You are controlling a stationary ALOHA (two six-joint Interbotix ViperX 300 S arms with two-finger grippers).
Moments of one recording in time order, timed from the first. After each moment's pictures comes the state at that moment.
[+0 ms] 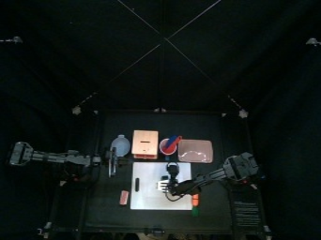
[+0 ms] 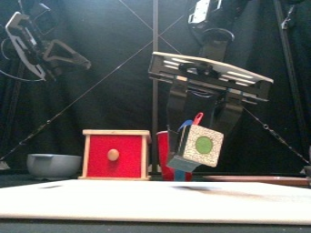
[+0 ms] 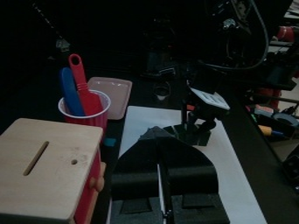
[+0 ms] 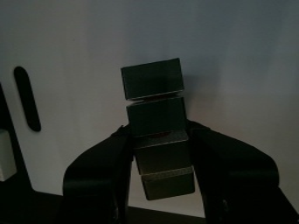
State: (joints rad) left arm 0.02 -0.71 1.23 -0.10 -0.41 0.00; right arm 0.27 0.29 0.23 -0.41 0.91 2.14
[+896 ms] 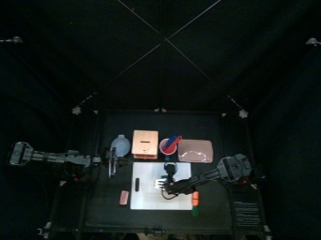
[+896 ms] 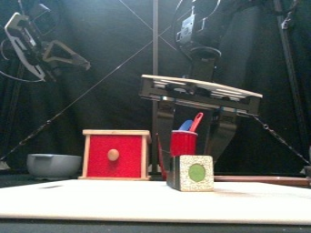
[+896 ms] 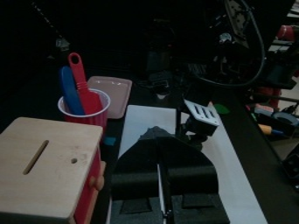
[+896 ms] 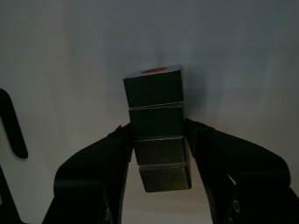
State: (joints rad) left arm 0.02 -0.71 1.23 -0.10 -0.41 0.00; right arm 0.25 0.34 0.20 -0.40 0.91 2.12
